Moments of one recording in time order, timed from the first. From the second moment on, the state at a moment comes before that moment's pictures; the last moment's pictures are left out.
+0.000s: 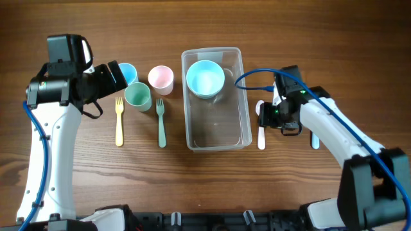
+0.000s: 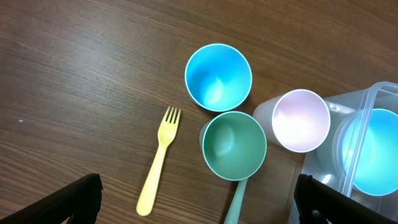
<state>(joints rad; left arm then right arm) 0.09 1.42 1.34 -0.99 0.01 -0.31 0.22 1.63 0.96 -0.73 -0.11 0.29</state>
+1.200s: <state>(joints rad) 0.09 1.42 1.34 -0.99 0.01 -0.31 0.31 1.36 1.24 -0.87 0.05 0.36</state>
